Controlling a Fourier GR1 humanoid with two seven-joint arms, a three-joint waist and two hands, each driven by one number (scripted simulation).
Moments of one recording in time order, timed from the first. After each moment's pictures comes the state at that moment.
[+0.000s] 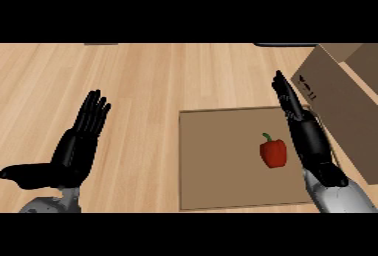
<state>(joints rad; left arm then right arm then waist) -0.07 0.32 -0.26 -1.65 0.35 0.24 -0.11 -0.24 -0.37 0.33 -1.58 -0.09 -0.26 -0.23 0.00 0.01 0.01</state>
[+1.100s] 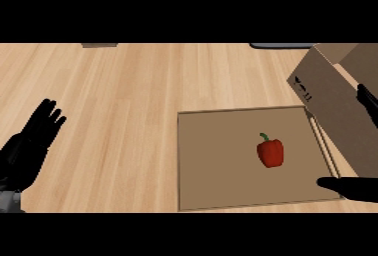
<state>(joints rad) 0.01 0.50 -0.05 -1.61 0.48 0.14 0.13 0.05 -0.73 0.10 -1.85 0.03 -0.16 -0.16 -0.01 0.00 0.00</state>
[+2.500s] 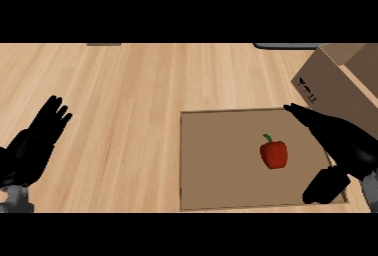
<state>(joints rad) -0.02 0.42 0.00 -1.60 0.41 0.09 0.17 -0.31 -0.70 0.36 -1.91 0.19 0.44 0.87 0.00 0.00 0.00</state>
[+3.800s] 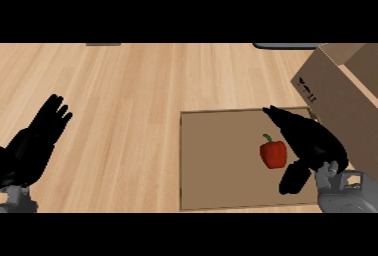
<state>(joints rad) -0.03 0.31 0.09 -1.65 0.30 0.01 0.26 -0.30 -0.39 0.32 -1.80 0.56 0.60 0.77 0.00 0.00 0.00</state>
